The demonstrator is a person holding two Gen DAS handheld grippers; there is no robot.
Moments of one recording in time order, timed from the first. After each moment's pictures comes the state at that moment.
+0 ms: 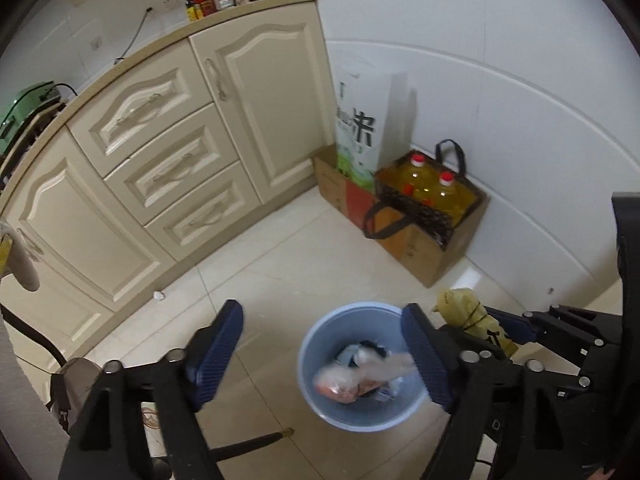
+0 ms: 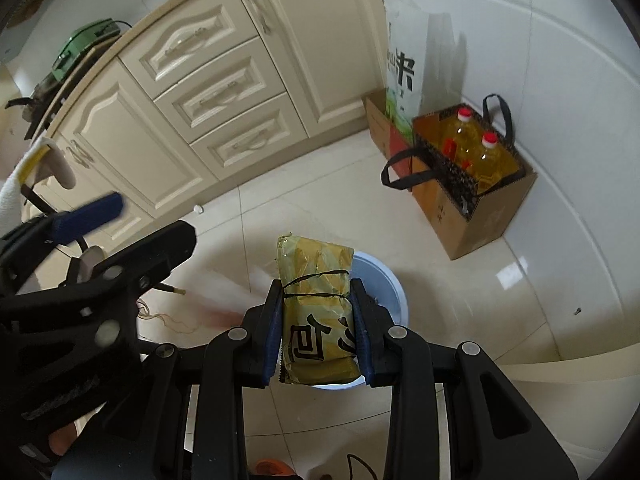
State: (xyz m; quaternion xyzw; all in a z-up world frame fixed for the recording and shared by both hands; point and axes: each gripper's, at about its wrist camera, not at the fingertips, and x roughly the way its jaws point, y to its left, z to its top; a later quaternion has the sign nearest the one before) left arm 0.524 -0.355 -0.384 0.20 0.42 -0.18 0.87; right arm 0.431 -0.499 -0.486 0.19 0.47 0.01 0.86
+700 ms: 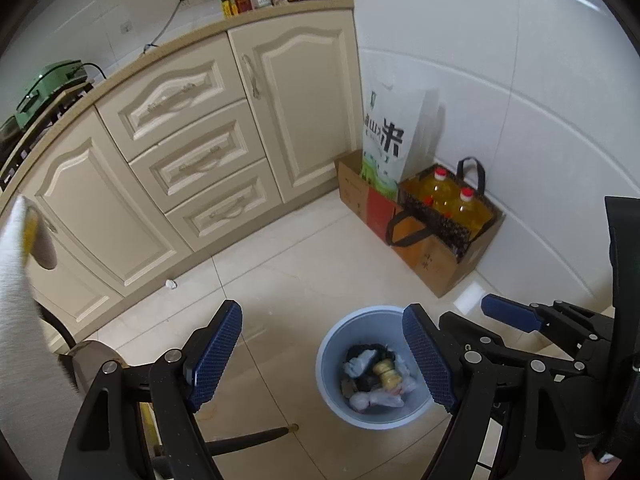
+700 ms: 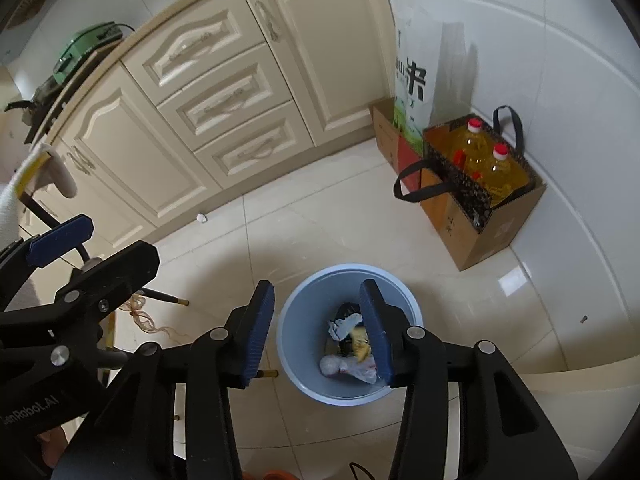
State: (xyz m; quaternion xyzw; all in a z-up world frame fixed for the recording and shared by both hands) left arm 0.508 -0.320 -0.363 0.16 0.42 -0.16 0.88; right arm 0.449 -0.479 -0.472 0.19 0.46 0.01 0.87
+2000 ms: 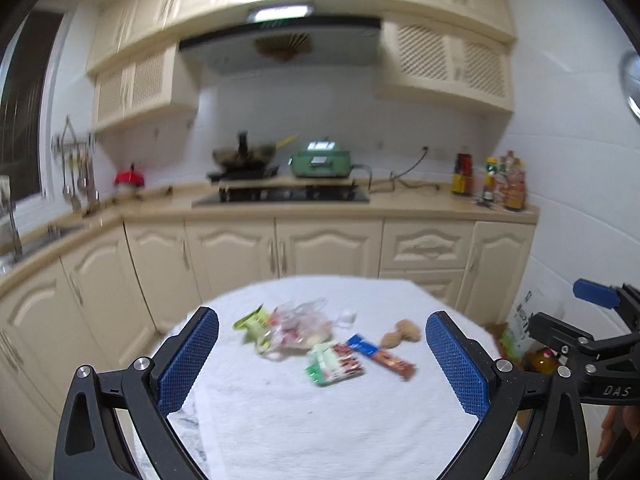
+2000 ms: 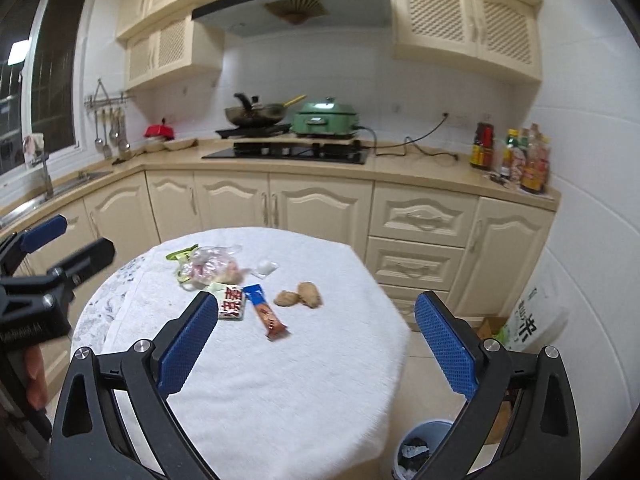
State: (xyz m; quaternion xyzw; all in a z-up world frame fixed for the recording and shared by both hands) left arm 0.157 0.136 -0.149 -0.02 0.19 0.06 0.98; right arm 0.349 -0.127 -0.149 -0.03 0.22 0.19 0.96
